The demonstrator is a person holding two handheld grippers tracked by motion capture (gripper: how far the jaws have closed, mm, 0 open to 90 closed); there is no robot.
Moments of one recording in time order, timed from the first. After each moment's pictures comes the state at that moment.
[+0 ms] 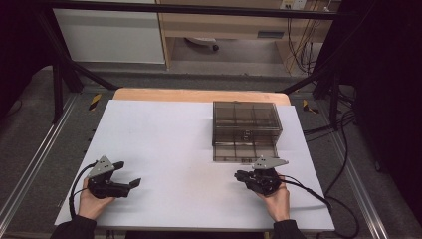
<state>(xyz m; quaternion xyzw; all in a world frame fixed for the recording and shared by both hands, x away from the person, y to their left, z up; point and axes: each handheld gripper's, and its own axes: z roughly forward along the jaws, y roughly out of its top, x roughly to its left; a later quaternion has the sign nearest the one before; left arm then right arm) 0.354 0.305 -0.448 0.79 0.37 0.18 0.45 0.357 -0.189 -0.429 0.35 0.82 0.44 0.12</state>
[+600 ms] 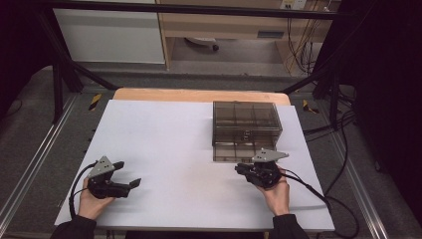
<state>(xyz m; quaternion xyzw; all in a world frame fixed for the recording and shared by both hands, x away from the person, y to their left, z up) 0.354 0.305 -0.448 0.79 0.37 0.17 0.45 0.369 -0.187 -0.412 0.35 0.82 0.44 0.13</state>
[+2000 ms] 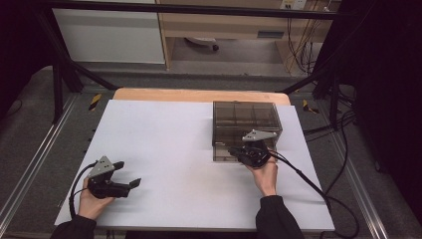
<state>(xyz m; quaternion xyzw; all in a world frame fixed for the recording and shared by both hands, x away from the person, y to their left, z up) 0.355 0.305 -0.449 0.79 0.37 0.17 0.45 0.424 -0.164 -0.404 0.38 0.81 0.43 0.14</state>
